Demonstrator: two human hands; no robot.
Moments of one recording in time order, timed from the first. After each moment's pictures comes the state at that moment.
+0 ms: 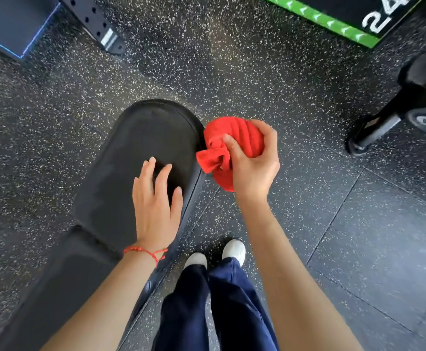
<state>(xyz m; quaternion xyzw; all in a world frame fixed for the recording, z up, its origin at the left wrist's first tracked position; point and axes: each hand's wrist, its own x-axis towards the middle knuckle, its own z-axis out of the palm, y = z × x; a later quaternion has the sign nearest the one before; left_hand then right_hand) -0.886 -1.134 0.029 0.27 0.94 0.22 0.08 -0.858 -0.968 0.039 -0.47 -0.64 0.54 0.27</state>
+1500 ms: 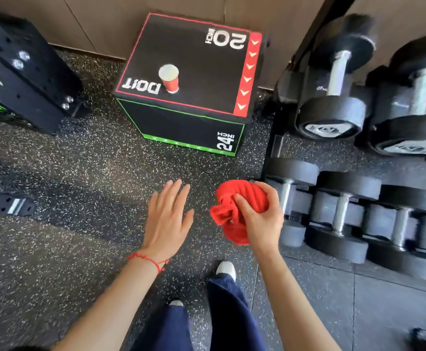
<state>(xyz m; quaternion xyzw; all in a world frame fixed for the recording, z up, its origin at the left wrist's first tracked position) -0.954 -0.605 0.182 0.52 0.84 0.10 0.14 -0.802 -0.488 0.190 -0.56 -0.60 0.48 0.31</state>
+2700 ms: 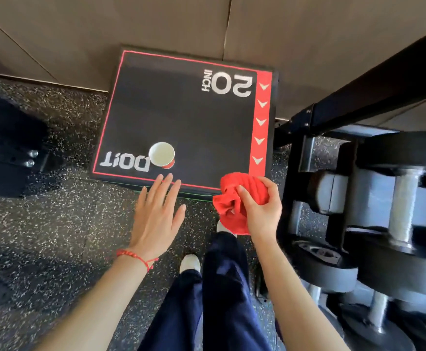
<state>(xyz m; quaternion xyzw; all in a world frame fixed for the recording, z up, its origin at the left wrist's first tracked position) -1.244 -0.319 0.147 0.55 0.81 0.07 0.17 -1.077 -0.203 0.123 -0.64 -0.51 0.49 0.31</state>
